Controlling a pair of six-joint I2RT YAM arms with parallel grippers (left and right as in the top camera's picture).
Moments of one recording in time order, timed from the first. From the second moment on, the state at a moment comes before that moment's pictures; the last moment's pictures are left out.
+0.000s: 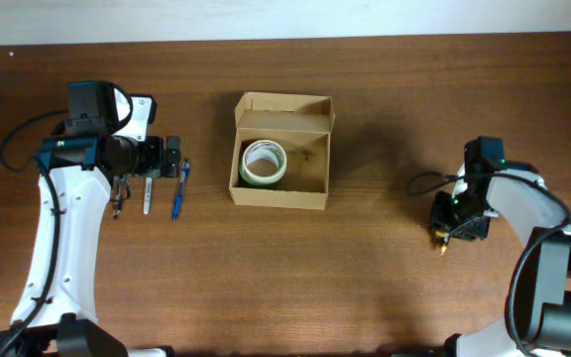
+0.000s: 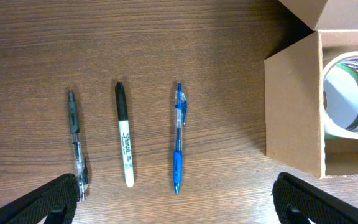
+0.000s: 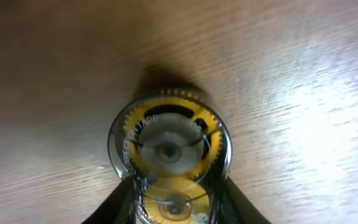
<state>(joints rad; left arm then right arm) 0.11 1.54 1.35 -0.92 0.12 0.16 -0.17 1.73 1.01 -0.88 -0.08 0.19</state>
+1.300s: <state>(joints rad) 0.11 1.54 1.35 -0.92 0.12 0.16 0.65 2.00 2.07 -1.20 0.03 -0.35</state>
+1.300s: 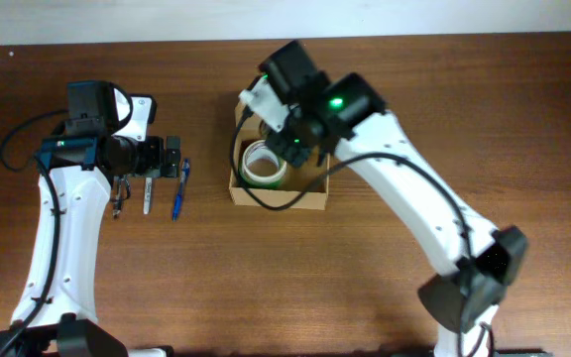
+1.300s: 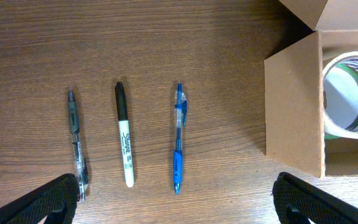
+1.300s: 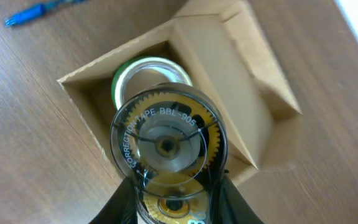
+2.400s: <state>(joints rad) 0.11 1.54 1.35 -0.92 0.12 0.16 0.61 2.14 2.06 -1.22 0.14 0.84</state>
